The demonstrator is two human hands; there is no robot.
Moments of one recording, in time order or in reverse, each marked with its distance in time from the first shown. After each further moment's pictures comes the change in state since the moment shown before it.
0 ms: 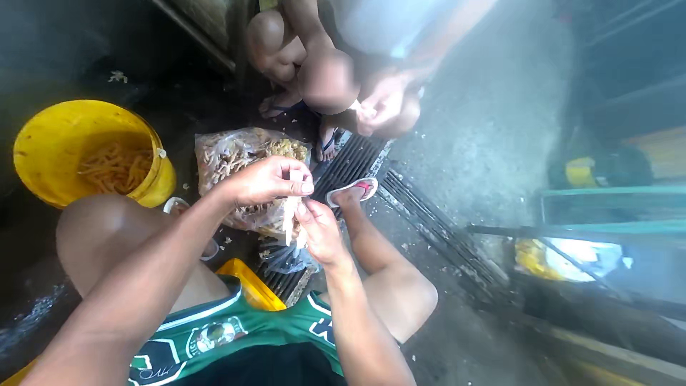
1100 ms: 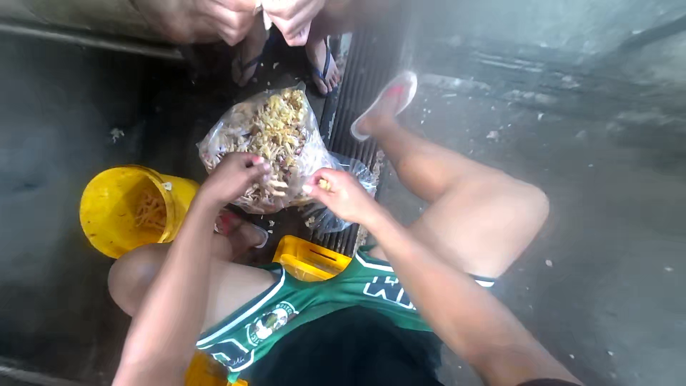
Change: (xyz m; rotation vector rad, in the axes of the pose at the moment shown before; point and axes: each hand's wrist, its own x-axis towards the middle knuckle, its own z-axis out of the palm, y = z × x) left_hand 0.029 -0.046 -0.015 0.502 0.096 -0.617; right_hand -0.022 0.049 -0.074 -0.630 0.143 0.278
